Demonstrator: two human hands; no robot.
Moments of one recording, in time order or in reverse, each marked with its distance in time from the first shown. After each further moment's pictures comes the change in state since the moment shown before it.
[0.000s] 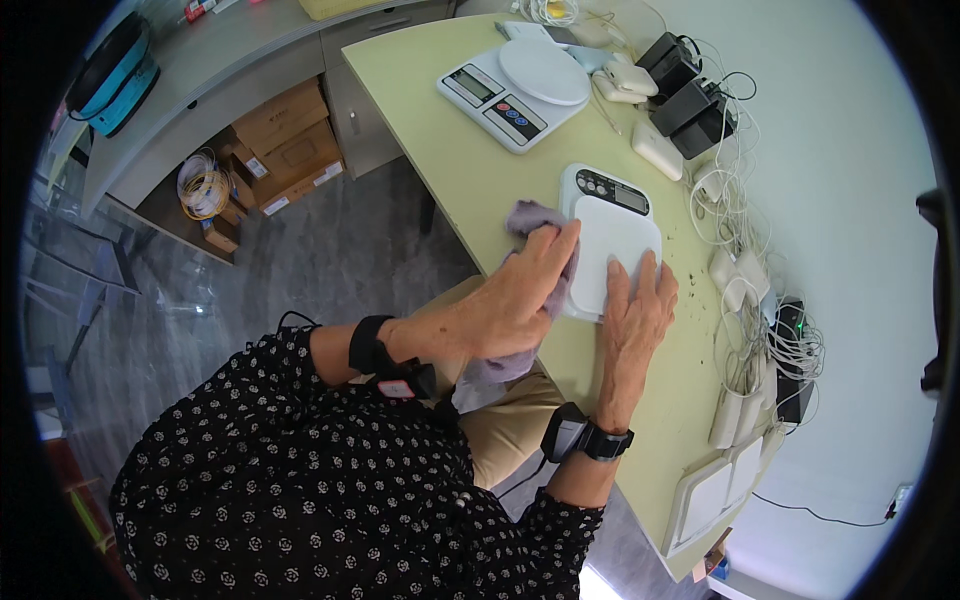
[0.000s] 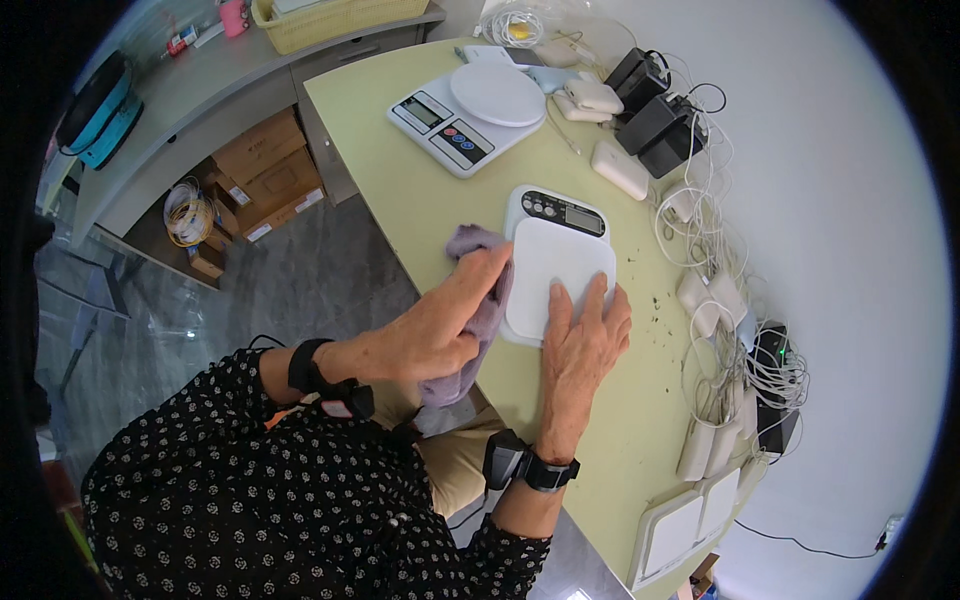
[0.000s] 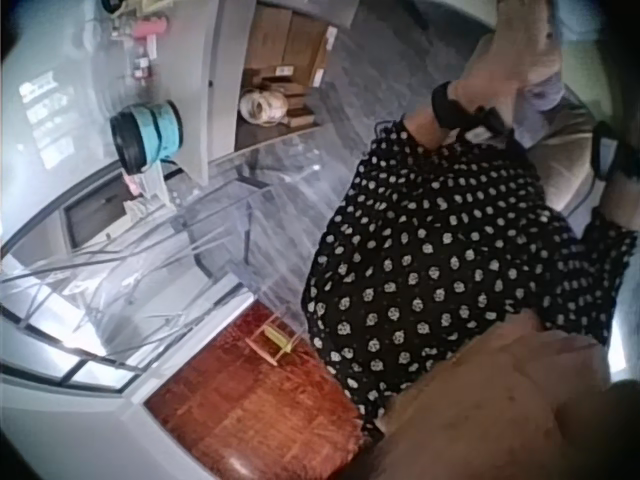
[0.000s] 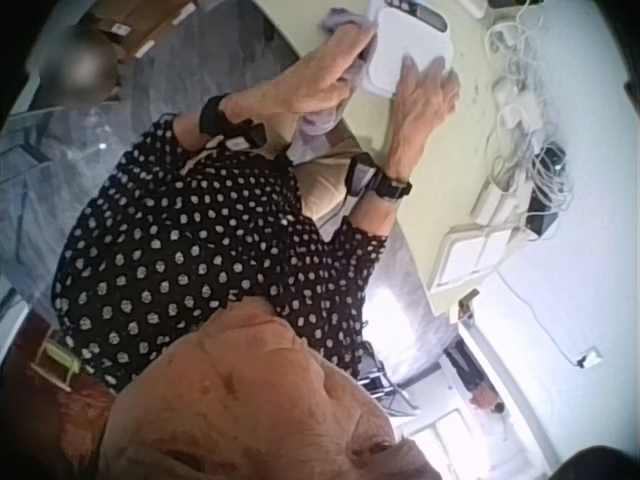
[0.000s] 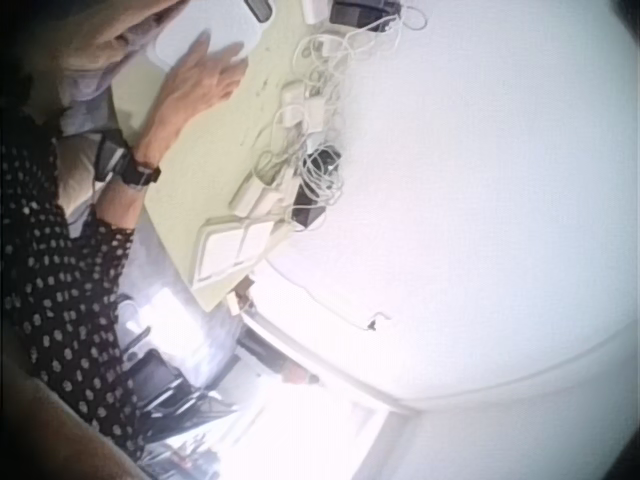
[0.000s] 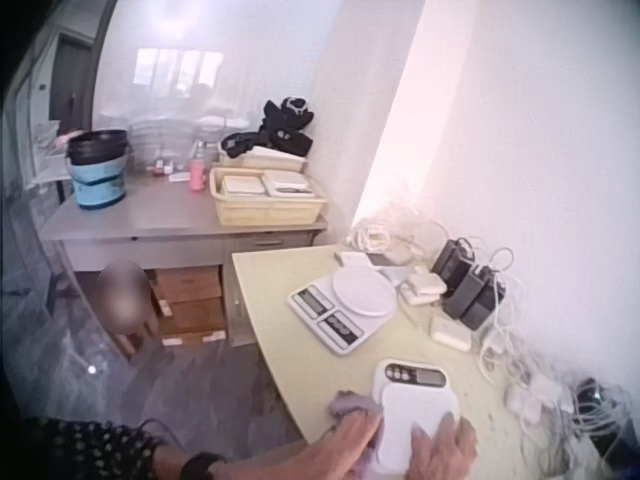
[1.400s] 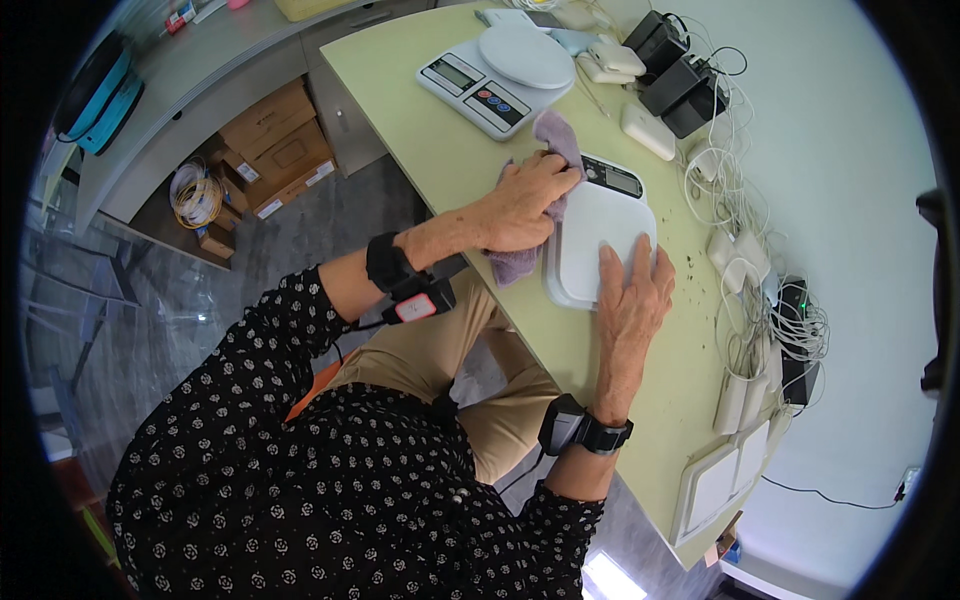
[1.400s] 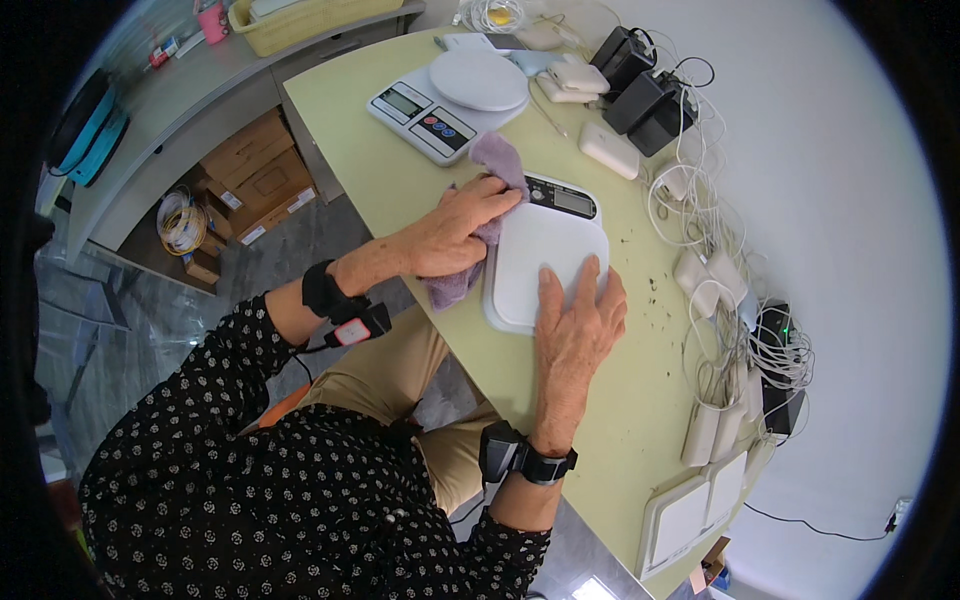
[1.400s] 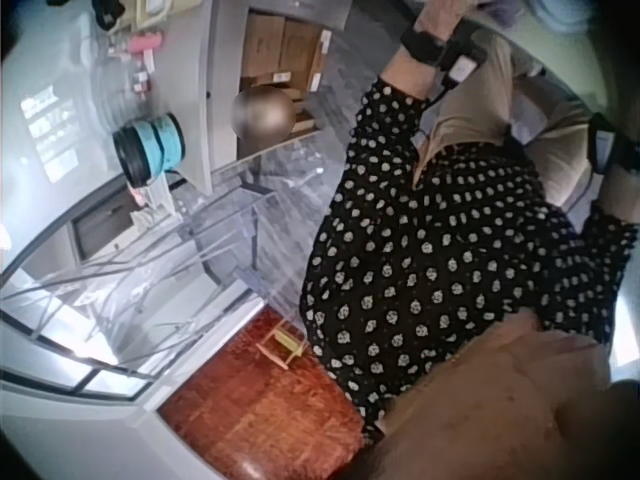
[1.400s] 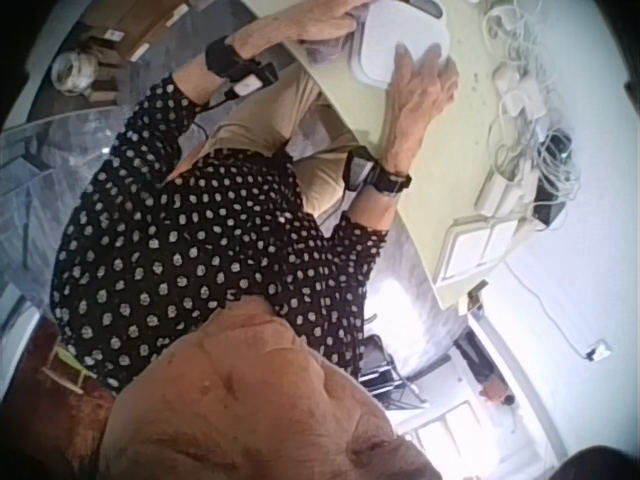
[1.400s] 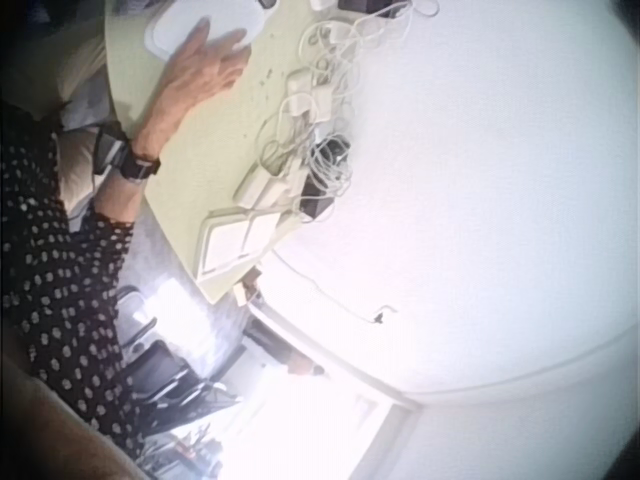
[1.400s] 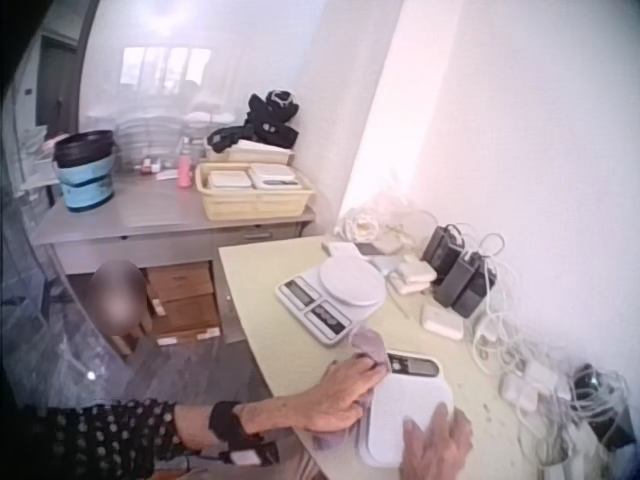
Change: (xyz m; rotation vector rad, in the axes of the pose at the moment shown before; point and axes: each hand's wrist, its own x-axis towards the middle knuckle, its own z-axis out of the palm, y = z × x) left_hand 0.082 -0.062 -0.019 0.305 -0.045 0.146; right_hand -0.001 0.002 0.000 -0.024 0.007 0.002
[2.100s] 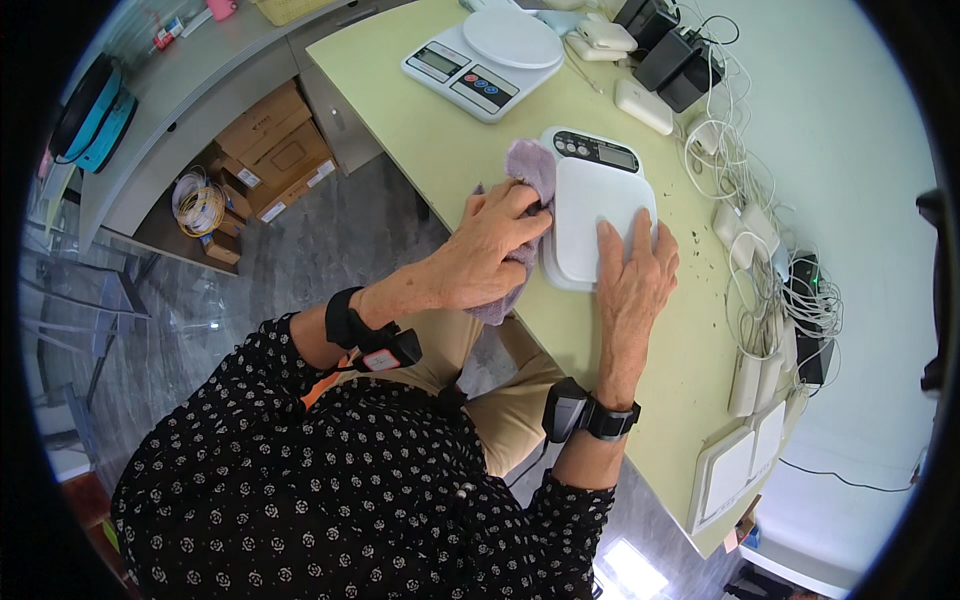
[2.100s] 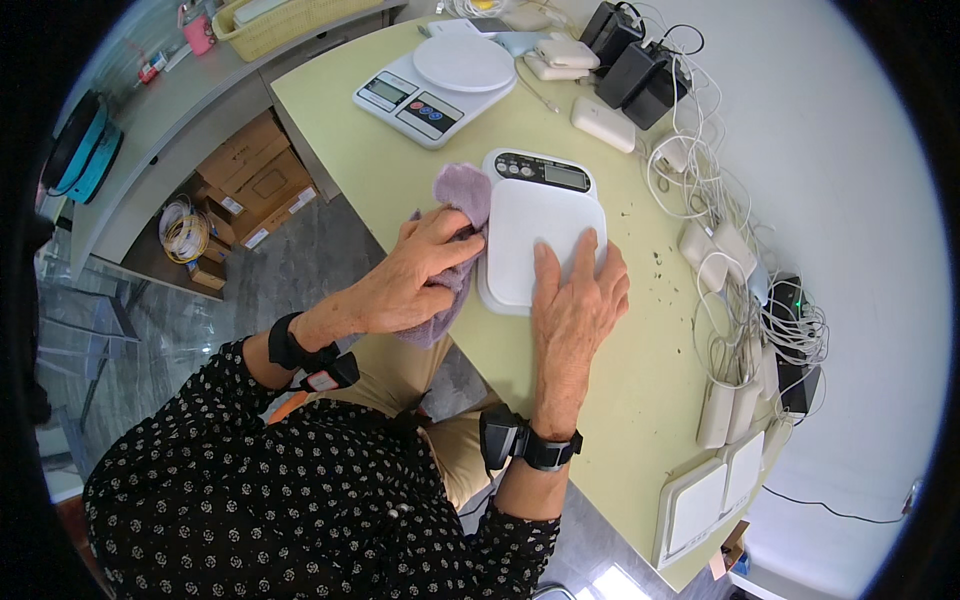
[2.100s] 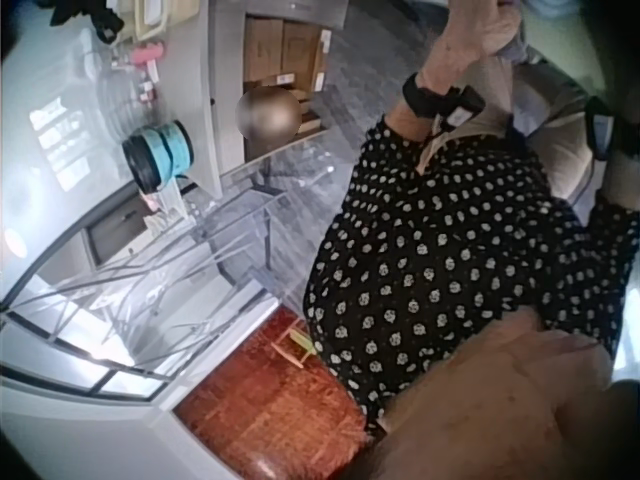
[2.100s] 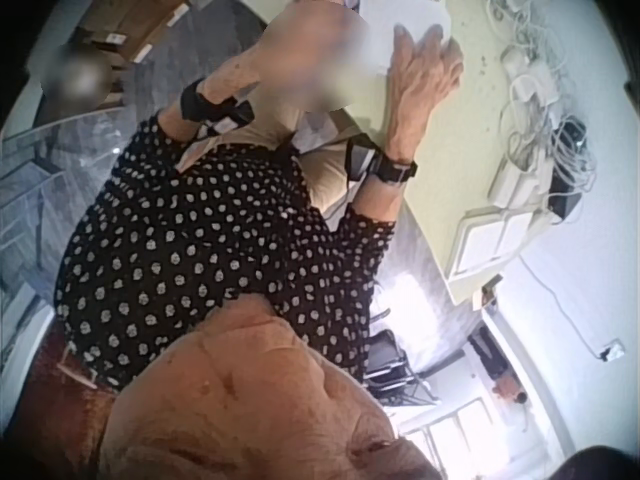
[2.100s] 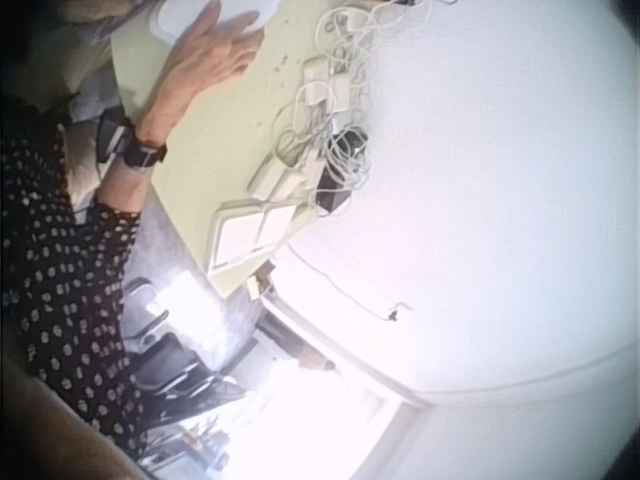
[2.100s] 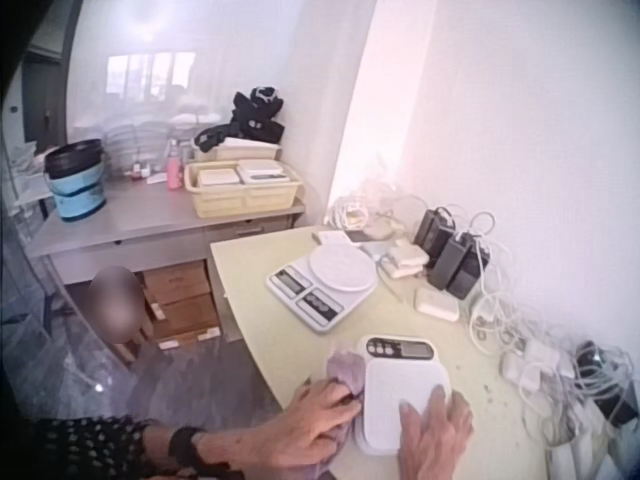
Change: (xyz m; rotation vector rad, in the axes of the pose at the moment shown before) left_hand -0.063 0.054 -0.016 -0.092 -0.128 -0.079; right_hand -0.001 0.002 0.006 -0.017 0.056 -0.032
